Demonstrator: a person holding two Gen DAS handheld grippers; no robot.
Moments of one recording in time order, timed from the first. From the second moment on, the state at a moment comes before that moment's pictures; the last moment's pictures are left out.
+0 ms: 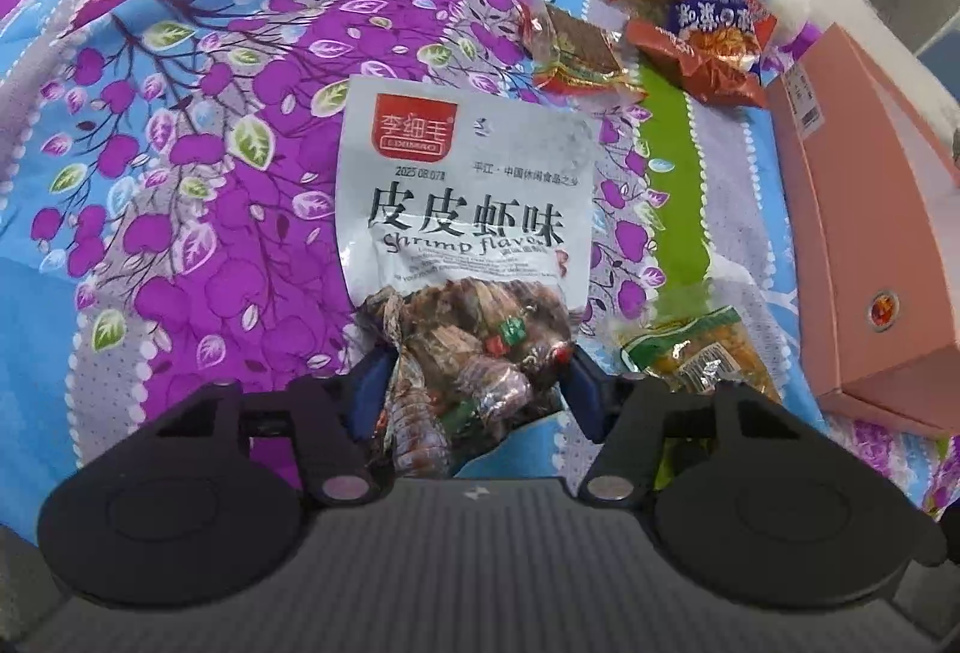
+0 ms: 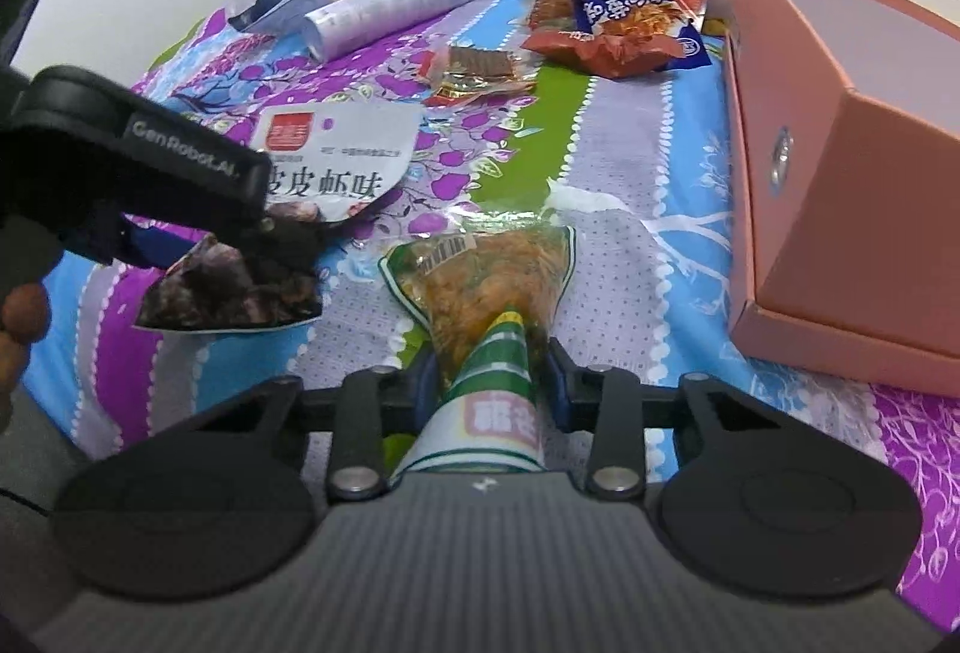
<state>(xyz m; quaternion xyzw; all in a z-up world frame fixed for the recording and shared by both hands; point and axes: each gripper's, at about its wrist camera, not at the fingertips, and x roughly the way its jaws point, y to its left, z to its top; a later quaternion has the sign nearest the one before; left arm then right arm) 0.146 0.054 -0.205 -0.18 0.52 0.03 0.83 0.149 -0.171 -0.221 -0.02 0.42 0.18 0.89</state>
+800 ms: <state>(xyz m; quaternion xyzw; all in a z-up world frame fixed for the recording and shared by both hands) 0.096 0.034 -0.088 -0.17 0.43 -0.03 0.89 0.122 -0.195 -0.112 0.04 0.33 0.11 0.94</state>
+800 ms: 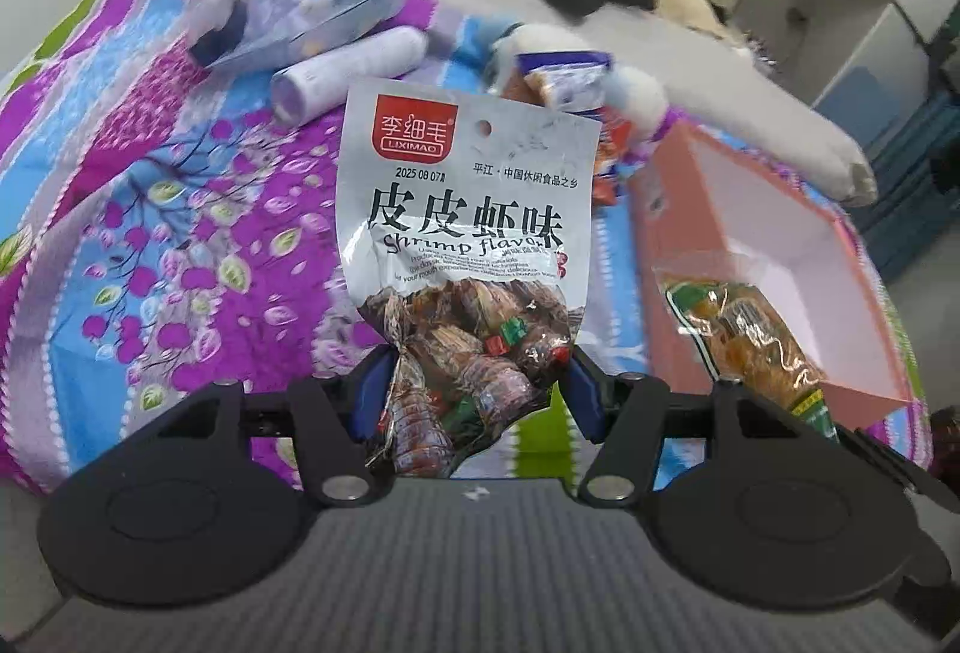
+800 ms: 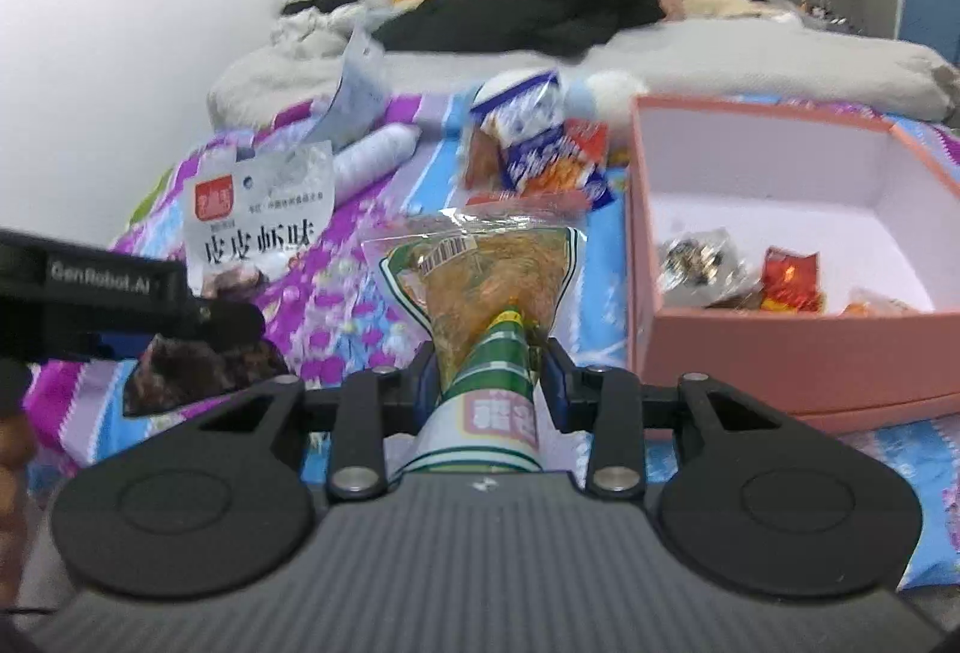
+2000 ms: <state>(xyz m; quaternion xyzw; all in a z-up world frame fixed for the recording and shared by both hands) 0.175 -0.155 -0.039 -0.09 0.44 -0.22 0.87 0.119 -0.336 -0.064 0.10 0.30 -0.05 0.95</state>
